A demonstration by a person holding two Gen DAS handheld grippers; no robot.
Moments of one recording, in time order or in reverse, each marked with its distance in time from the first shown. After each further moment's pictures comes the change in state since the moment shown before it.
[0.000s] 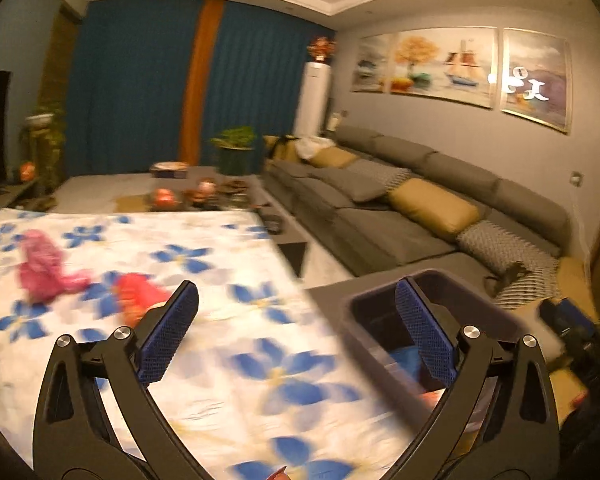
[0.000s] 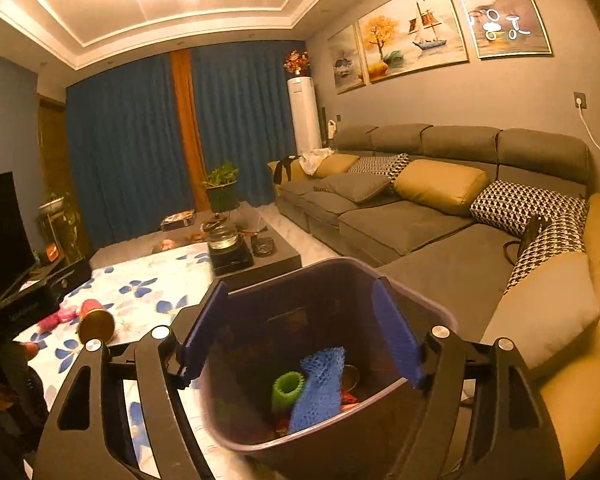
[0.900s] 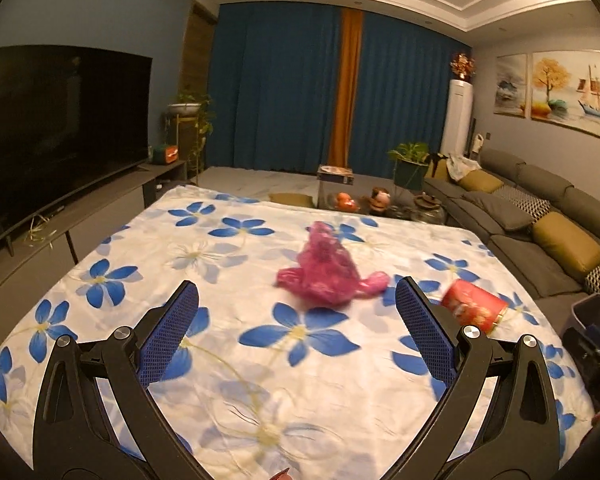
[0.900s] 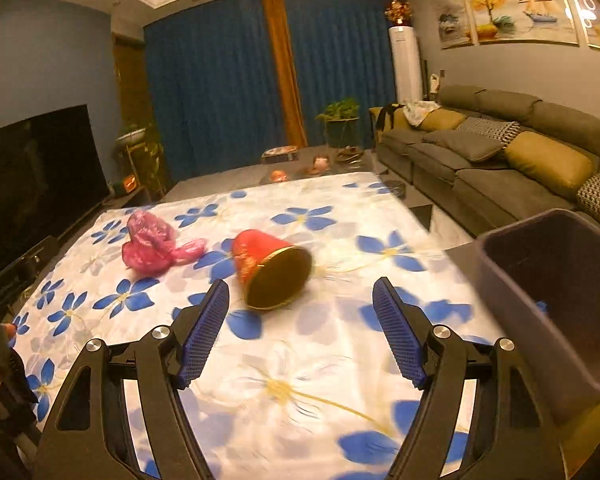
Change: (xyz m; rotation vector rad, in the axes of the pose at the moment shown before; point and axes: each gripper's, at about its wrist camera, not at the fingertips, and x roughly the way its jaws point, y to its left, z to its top) left arm -0.080 0.259 -0.008 -0.146 -0.030 0.462; right arm 0.076 0.231 -0.053 -0.130 0.215 0.290
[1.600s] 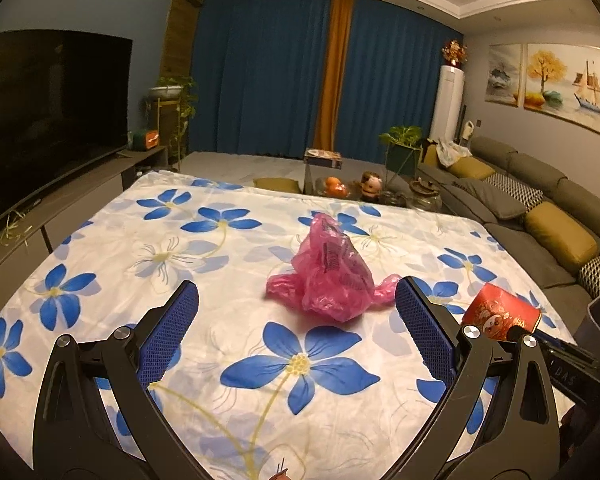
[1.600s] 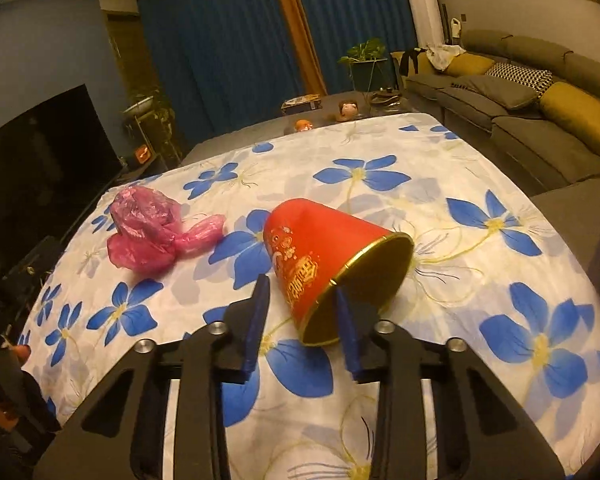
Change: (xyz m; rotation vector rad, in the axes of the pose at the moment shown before) left arm 0.076 0.003 0.005 0.016 0.063 -0.066; right arm 0.111 0.027 0.006 0.070 0.186 0.101
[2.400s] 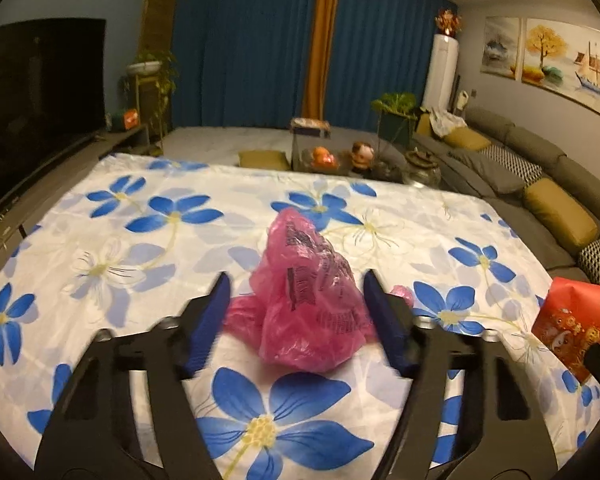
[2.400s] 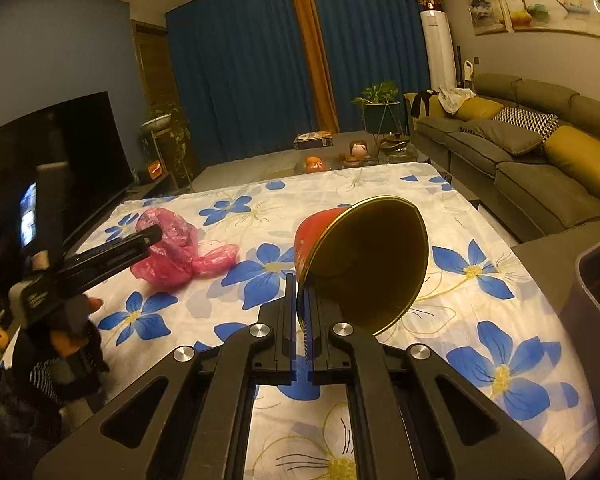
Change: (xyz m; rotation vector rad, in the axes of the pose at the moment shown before) left arm 0.091 -0.024 0.017 0.029 0.133 -0.041; right arm -0.043 0.002 0.004 -0.097 -0.129 0.009
